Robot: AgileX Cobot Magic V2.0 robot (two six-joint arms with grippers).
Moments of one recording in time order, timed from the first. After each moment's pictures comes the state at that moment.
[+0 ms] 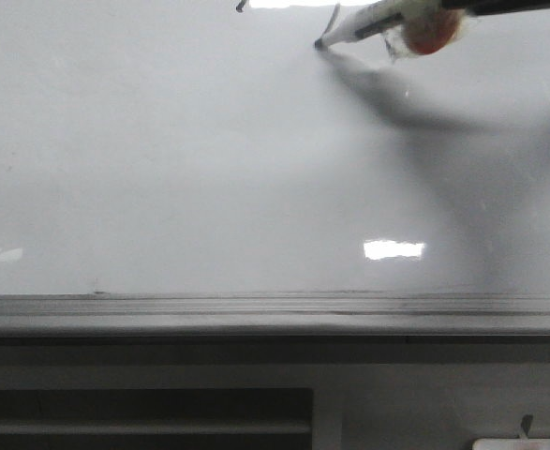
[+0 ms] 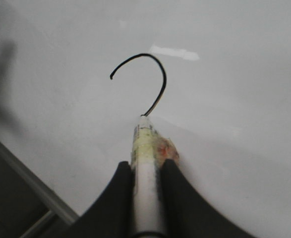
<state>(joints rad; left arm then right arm) -0.35 0.73 -0.57 -0.45 -0.01 0.37 0.48 0.88 -0.54 1.46 0.20 -1.41</state>
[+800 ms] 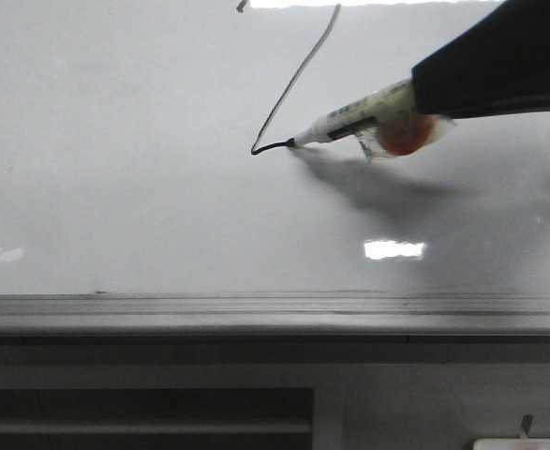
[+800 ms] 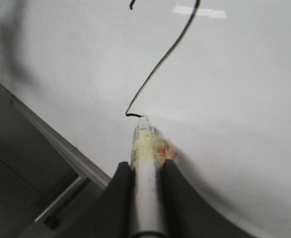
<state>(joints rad) -0.35 0.73 -0.57 -0.45 -0.01 0.37 0.48 0.87 -0.46 1.47 0.27 -1.35</state>
